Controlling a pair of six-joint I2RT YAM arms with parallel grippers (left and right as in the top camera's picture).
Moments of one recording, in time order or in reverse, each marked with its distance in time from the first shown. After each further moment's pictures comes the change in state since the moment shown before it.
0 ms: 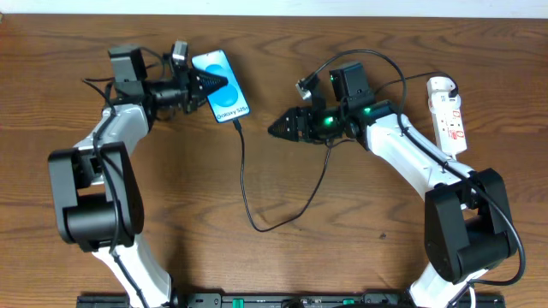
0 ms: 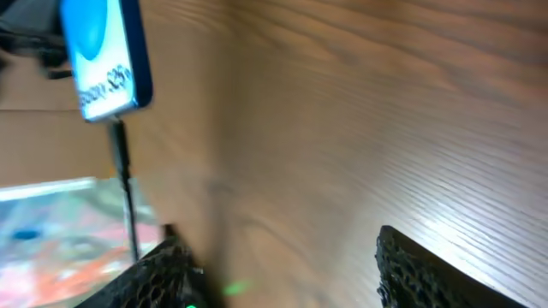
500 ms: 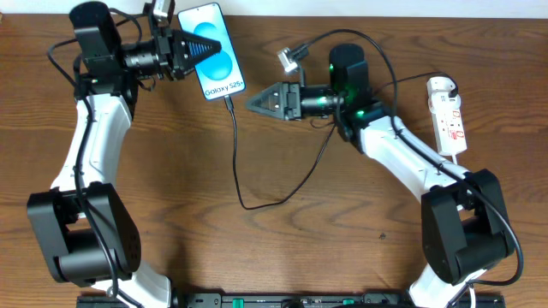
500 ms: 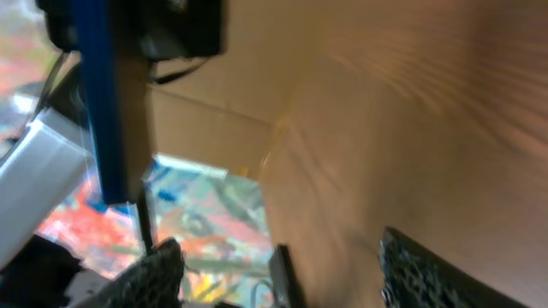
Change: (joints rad) left arm 0.000 -0.203 0.153 0.073 0.163 -0.138; right arm 0.027 0.000 -0.003 0.602 -0.322 0.371
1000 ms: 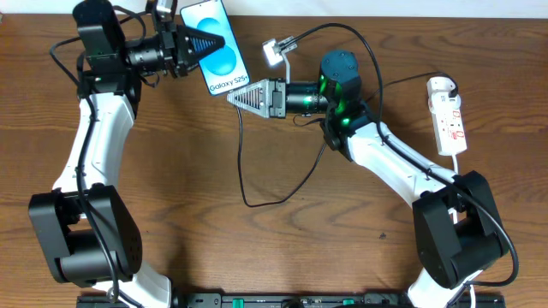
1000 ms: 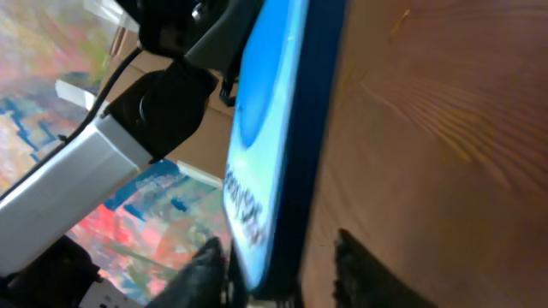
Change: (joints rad) left arm -0.019 -0.010 0.023 0.024 -0.038 -0.087; right arm 0.087 0.000 -0.010 0.408 0.064 0.177
